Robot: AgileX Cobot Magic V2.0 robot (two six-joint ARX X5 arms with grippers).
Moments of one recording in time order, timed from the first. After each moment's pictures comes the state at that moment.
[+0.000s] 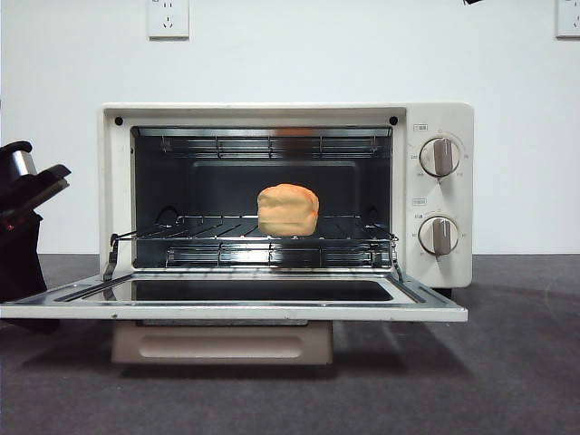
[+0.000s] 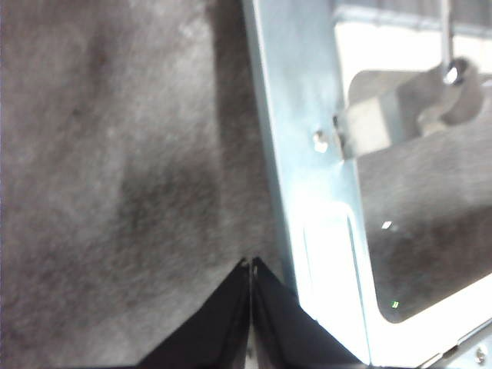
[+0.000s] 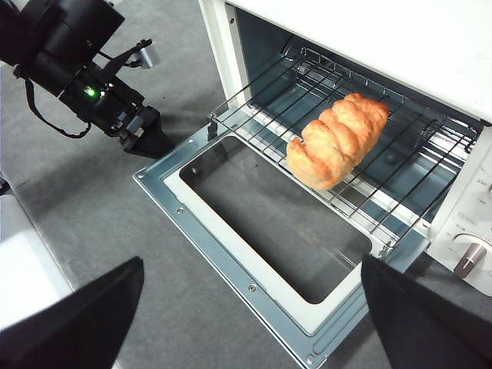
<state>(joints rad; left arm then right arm) -0.14 1.41 0.62 -0.26 0.50 -0.18 0.74 0.80 0.93 -0.65 -0.16 0.11</state>
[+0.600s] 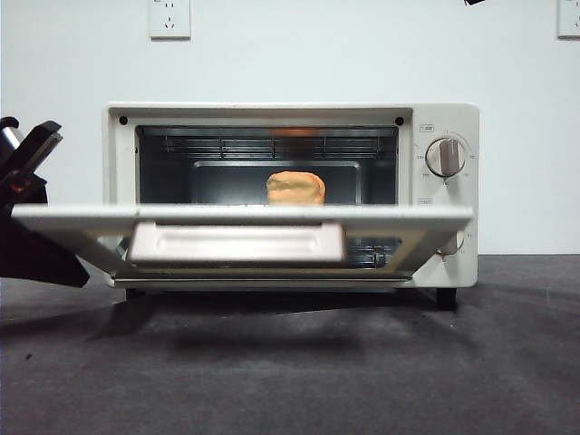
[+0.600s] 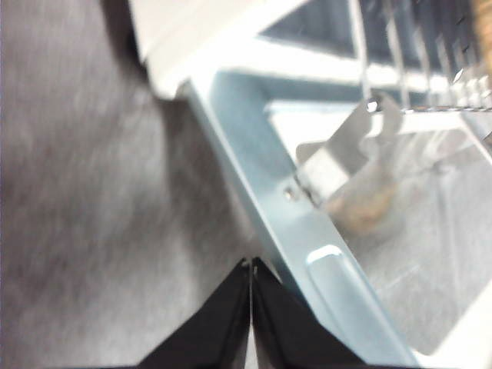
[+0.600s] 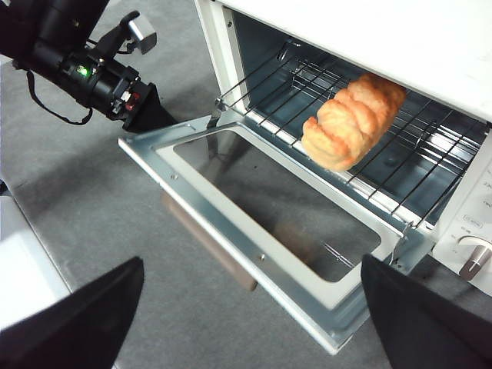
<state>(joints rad) -0.07 1.41 0.61 -0.11 0.72 -0.23 0.74 0.80 0.93 -0.65 -0.16 0.11</state>
